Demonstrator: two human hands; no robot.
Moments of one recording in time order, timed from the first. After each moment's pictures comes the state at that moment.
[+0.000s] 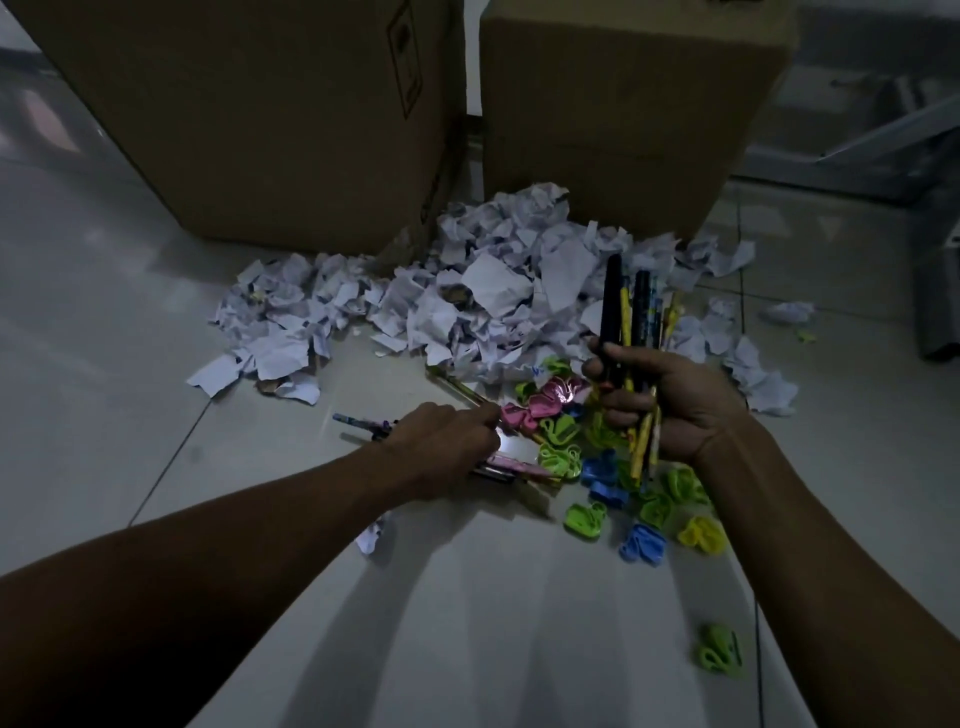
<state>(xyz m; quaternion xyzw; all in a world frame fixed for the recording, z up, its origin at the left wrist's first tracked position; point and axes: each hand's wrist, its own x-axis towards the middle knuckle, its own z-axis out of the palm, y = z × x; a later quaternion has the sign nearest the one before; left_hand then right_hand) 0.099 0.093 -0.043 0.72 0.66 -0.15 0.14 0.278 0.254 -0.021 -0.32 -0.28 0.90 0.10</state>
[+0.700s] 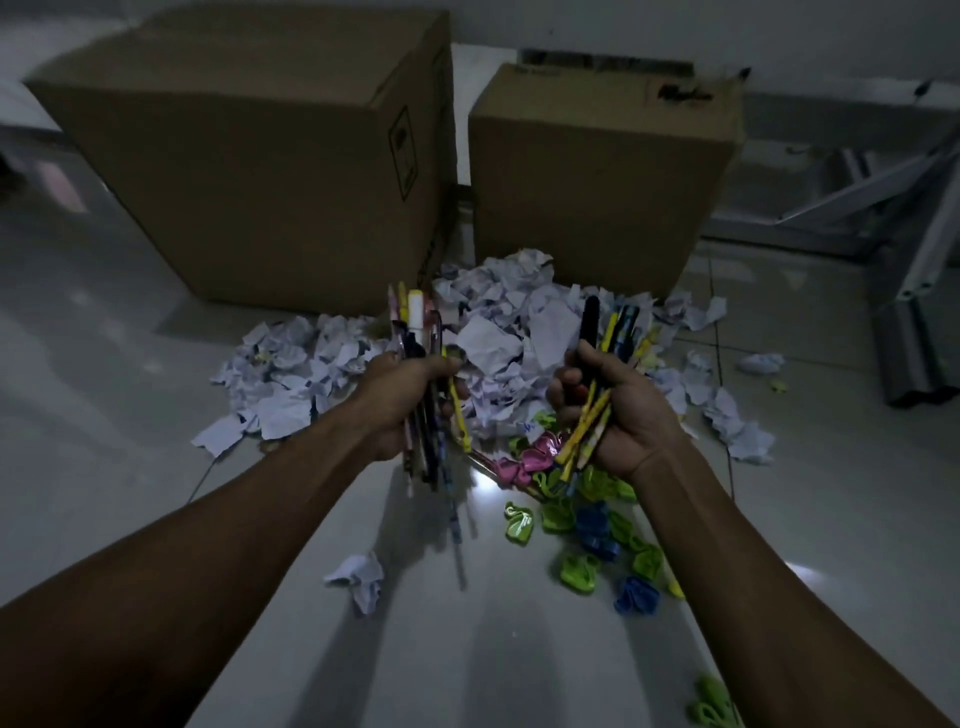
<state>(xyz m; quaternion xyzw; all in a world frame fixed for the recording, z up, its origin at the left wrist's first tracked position) 0.059 0.130 0.032 0.10 0.70 0.54 0.46 0.237 0.244 0.015 -0.34 -0.22 0.89 0.20</state>
